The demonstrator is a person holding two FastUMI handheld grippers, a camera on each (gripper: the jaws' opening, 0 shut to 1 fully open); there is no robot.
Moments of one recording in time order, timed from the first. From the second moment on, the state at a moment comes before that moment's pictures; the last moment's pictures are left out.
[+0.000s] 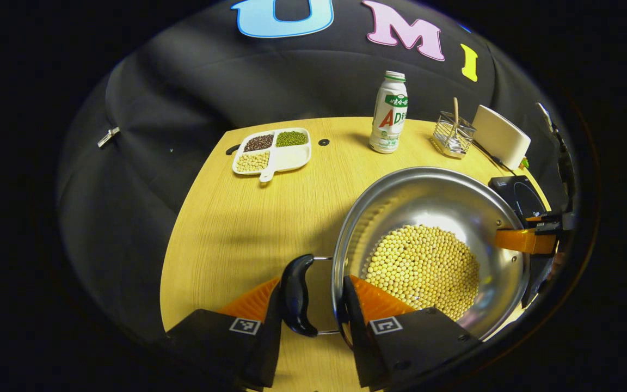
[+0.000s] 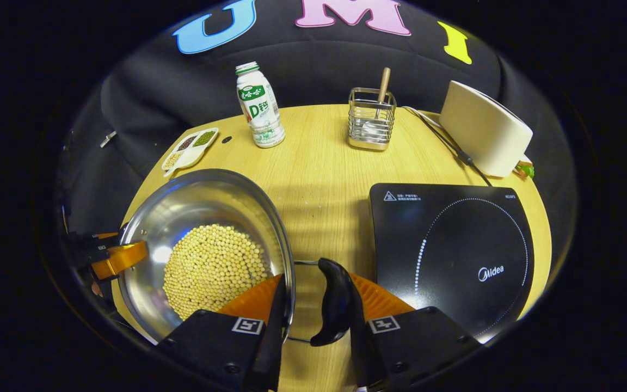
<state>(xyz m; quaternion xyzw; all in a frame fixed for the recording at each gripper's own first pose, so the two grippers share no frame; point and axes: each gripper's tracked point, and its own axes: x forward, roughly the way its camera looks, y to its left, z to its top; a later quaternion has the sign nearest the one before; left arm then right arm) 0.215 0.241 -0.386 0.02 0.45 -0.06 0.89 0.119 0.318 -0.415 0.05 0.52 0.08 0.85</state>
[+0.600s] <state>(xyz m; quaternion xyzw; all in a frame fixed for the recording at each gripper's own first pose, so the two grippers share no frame) 0.185 0.196 -0.317 0.01 0.44 -0.07 0.89 0.103 0.266 -0.345 0.05 0.51 0.08 0.86</state>
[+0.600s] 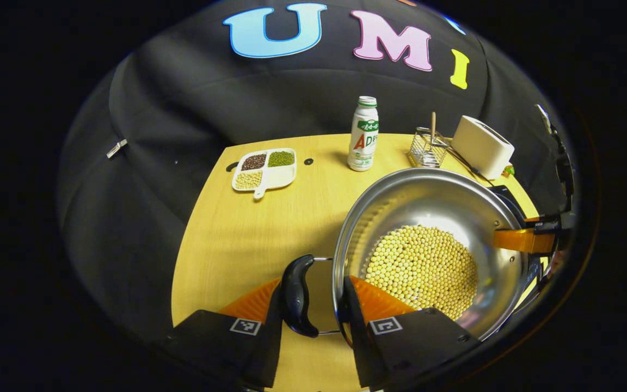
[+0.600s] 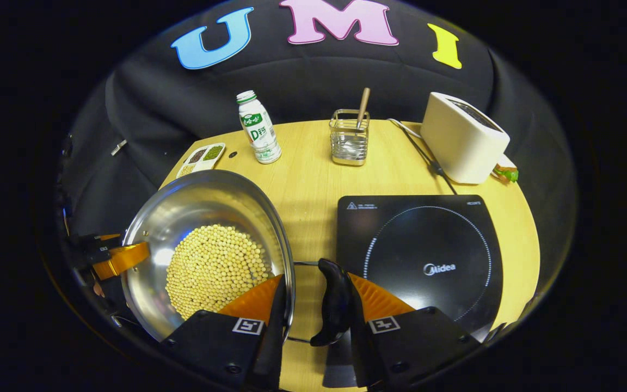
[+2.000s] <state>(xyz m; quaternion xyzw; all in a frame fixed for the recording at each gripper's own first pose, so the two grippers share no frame) 0.206 -0.056 -0.294 -0.01 0.45 -0.11 0.89 0.132 0.023 -0.341 0.04 0.52 0.05 0.85</state>
